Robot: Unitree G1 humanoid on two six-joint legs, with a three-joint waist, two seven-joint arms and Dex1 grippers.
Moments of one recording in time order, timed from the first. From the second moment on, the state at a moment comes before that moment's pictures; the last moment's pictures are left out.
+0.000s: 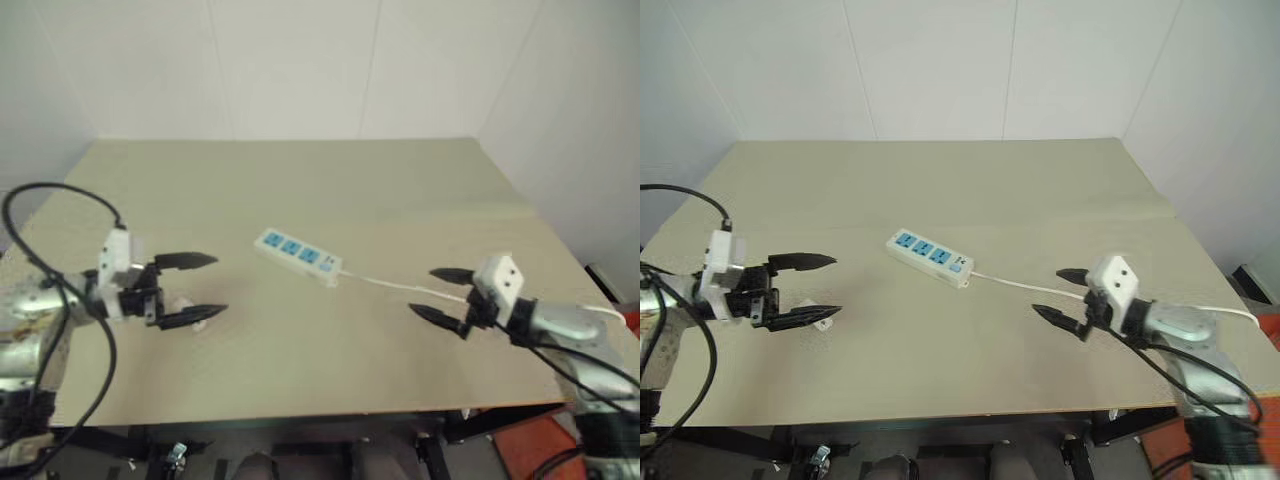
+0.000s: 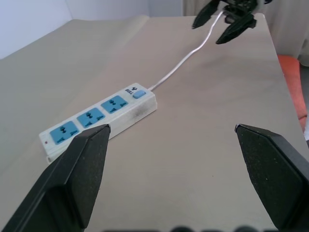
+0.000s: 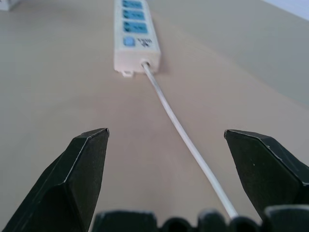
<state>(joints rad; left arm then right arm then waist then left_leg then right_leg) -0.30 0.87 0.23 0.02 -0.55 0.20 -1.36 -0.27 -0.67 -0.10 -0.04 0.31 0.18 0.98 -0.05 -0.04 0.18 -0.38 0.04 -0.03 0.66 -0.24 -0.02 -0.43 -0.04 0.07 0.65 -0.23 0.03</state>
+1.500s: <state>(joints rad) -0.24 0.86 0.22 -0.06 -0.54 0.22 -1.30 -0.91 -0.16 0.02 1.10 0.13 -0.35 0.95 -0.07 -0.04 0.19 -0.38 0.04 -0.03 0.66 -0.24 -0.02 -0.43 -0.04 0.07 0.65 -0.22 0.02</state>
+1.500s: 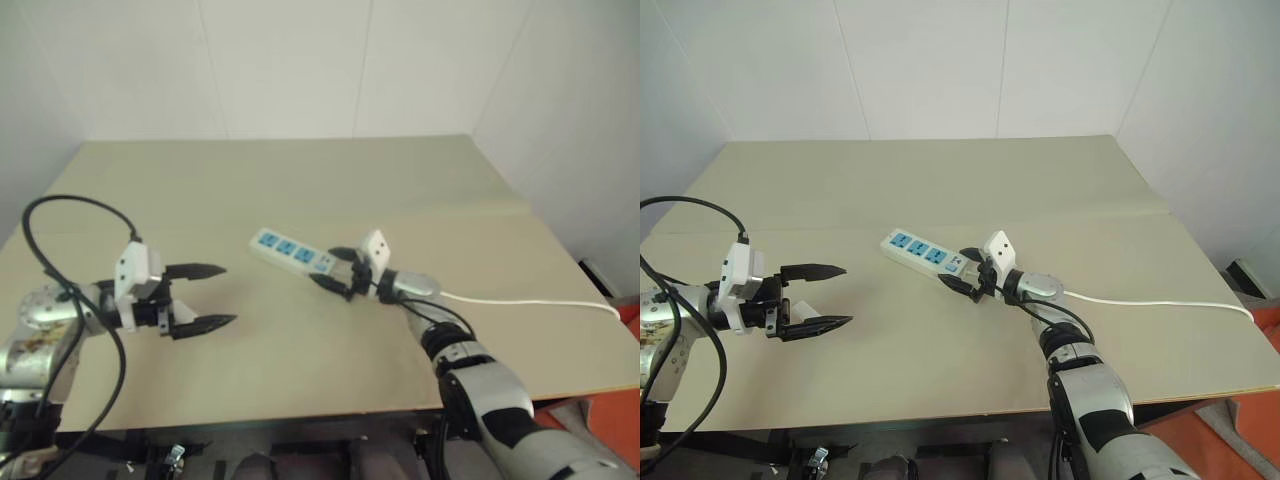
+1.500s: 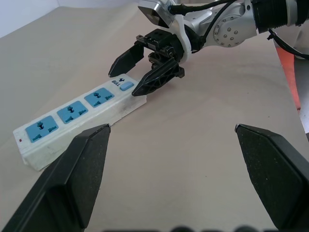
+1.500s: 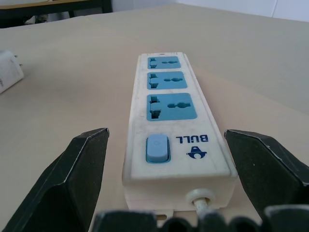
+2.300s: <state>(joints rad) -0.23 0.85 0.21 -0.07 -0.51 0.22 -1.28 -0.93 -0.11 0.02 1.18 0.06 -0.36 0.86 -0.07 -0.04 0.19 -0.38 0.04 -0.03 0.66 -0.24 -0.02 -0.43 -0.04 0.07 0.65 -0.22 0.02</state>
